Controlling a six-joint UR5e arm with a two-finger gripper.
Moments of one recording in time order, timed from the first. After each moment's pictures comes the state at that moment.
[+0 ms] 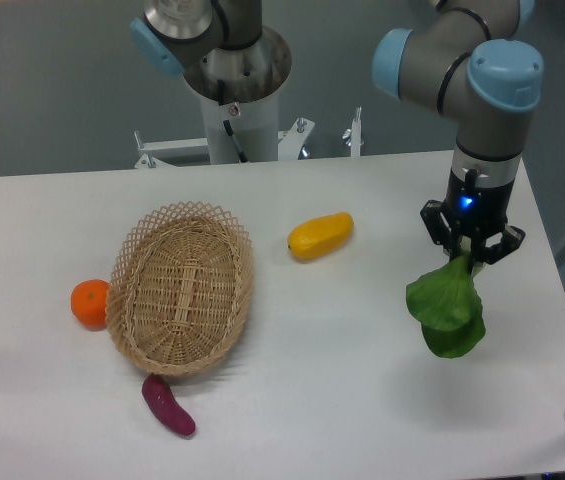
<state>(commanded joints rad) 2.76 -1.88 -1.63 -0.93 1.40 1.36</state>
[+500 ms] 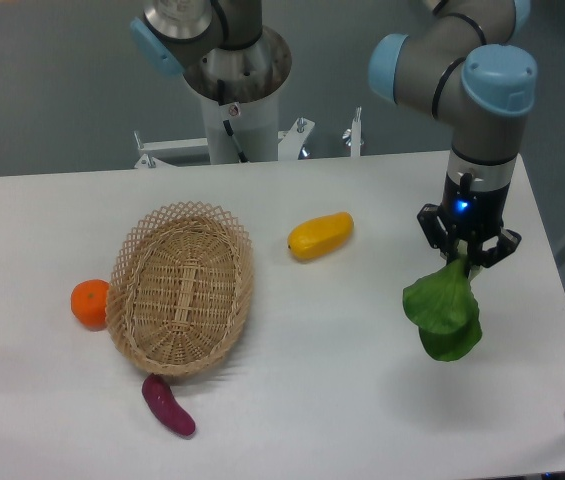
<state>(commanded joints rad) 2.76 -1.88 -1.65 -0.91 1.40 1.35</state>
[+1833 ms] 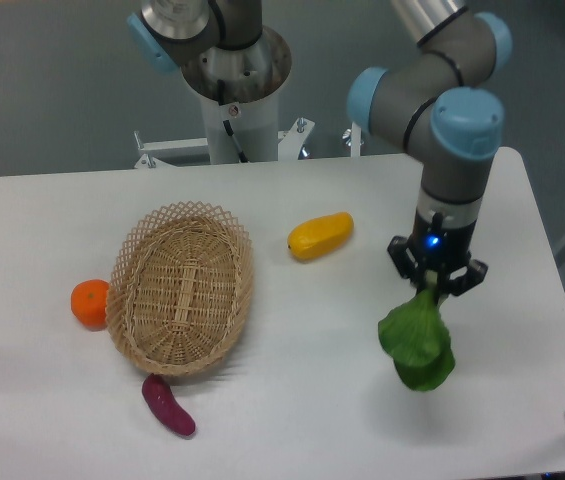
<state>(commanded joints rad) 2.60 -2.00 -1.67 -0.77 1.41 0.99</state>
